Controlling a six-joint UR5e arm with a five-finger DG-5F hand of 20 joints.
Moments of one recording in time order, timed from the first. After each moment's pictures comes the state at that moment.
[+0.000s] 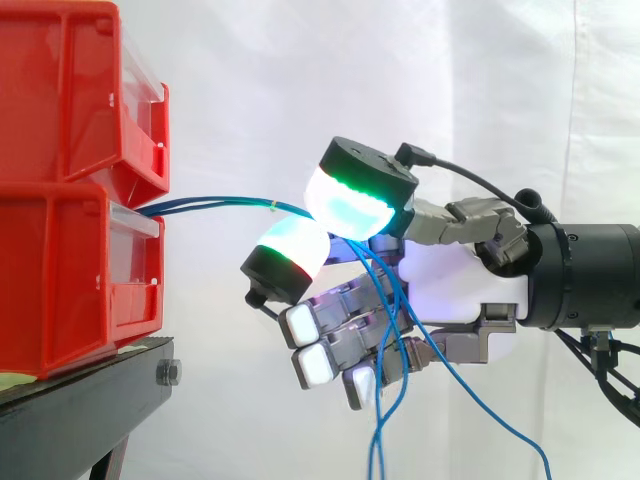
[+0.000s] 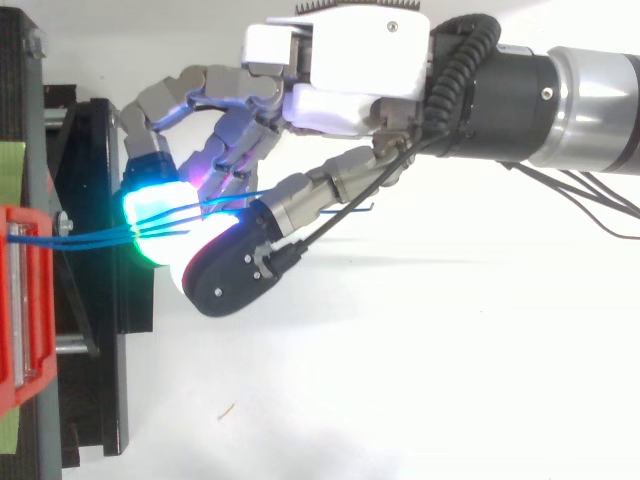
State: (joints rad) arm 0.03 -2.35 -1.11 -2.79 -1.51 -0.06
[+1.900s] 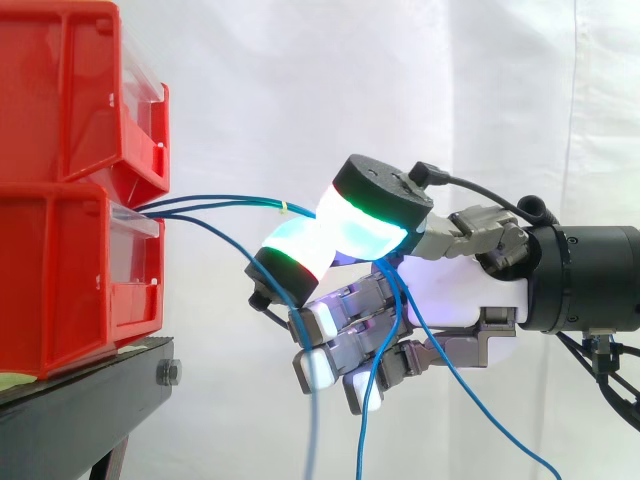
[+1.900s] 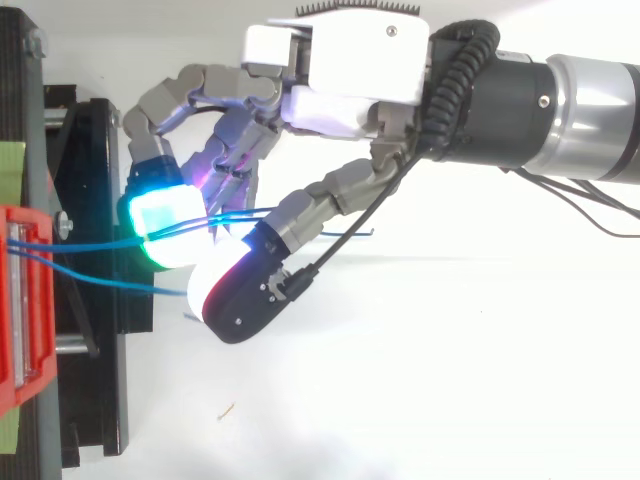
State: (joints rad) arm 0.04 -2.35 -1.11 -2.79 -1.48 -0.07
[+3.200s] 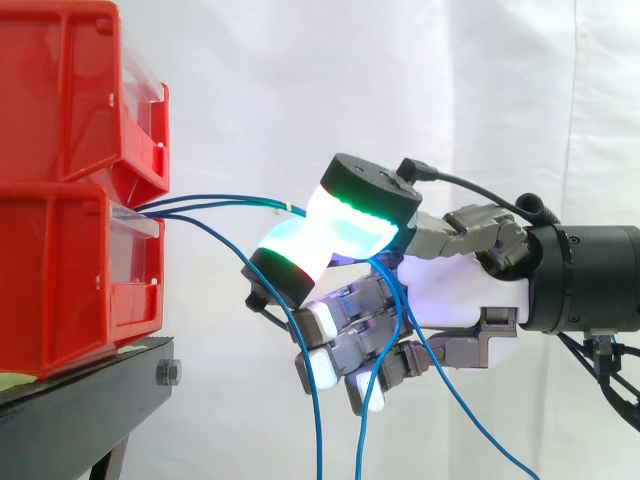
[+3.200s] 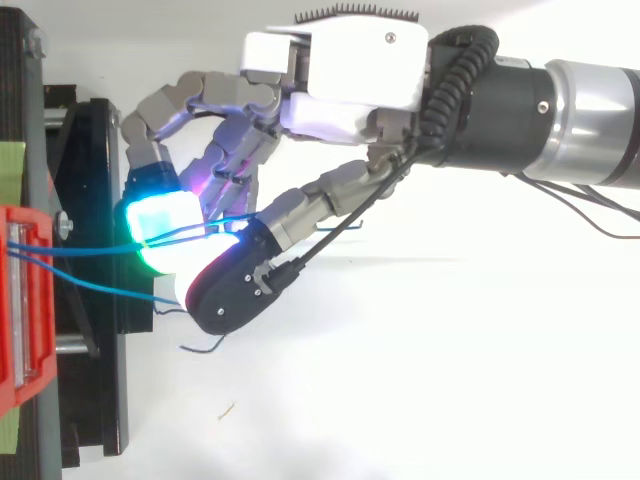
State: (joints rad) arm 0.04 -2.35 -1.11 -2.79 -1.48 -0.07
